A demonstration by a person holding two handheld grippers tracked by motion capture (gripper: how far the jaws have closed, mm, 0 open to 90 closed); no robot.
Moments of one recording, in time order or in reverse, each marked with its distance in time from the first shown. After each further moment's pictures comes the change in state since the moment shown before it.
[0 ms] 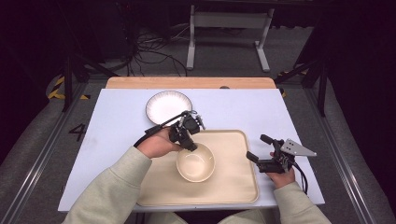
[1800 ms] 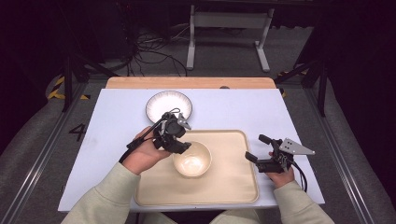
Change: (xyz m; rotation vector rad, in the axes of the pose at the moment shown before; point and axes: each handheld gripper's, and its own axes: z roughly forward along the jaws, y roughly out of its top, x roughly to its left) left arm -0.026 -0.050 -0.043 -0.289 0.206 -0.035; right arm 0.000 0.001 0.003 0.021 0.022 0.002
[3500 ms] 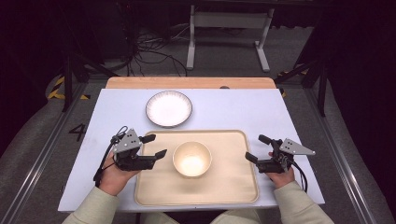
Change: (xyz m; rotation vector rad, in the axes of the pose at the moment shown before) left arm 0.016 -0.126 -0.021 -0.545 0.007 -0.126; right arm 0.000 0.000 -0.001 -0.006 0.011 0.004
